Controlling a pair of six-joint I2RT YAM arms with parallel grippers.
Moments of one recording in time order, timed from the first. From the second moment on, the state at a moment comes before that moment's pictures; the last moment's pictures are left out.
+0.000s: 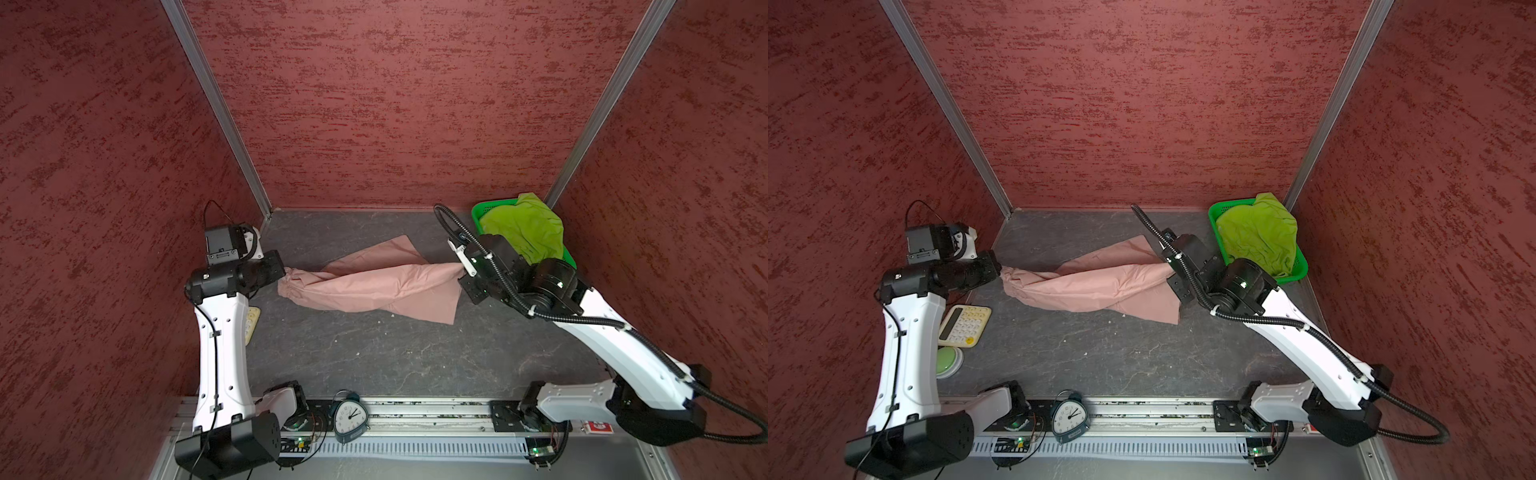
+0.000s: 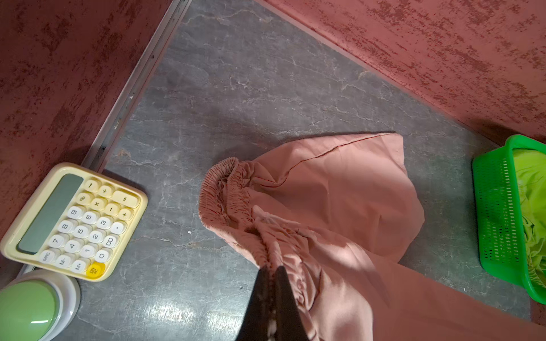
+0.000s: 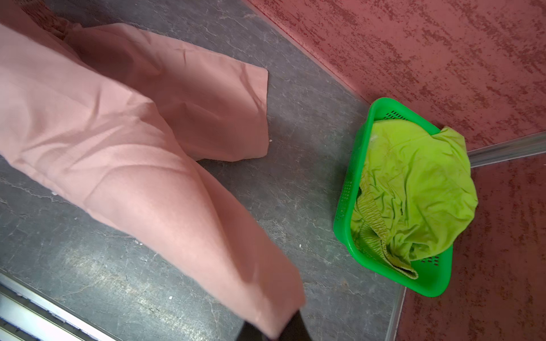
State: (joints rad) left arm 0.30 1.13 1.35 -1.13 0.23 -0.20; right arm 0.87 1.28 1.62 -1.22 0.44 0.05
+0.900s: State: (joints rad) left arm 0.44 1.69 1.49 -1.05 0.27 -0.18; right arm 0.48 2.00 2.00 -1.04 0.07 -0.25
